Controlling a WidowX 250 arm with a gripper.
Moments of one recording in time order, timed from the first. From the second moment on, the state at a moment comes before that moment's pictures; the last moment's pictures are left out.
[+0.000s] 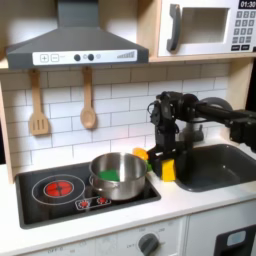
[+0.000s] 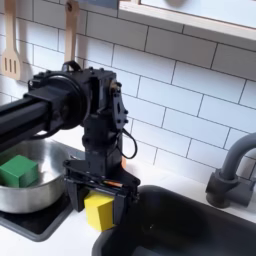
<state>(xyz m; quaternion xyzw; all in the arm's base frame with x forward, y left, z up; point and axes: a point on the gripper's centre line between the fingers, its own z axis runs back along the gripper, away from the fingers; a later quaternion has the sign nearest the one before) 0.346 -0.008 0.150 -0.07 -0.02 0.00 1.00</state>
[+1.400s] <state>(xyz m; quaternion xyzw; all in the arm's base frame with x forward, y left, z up) 0.341 -0.066 0.173 -0.04 -0.05 -0.17 0.98</state>
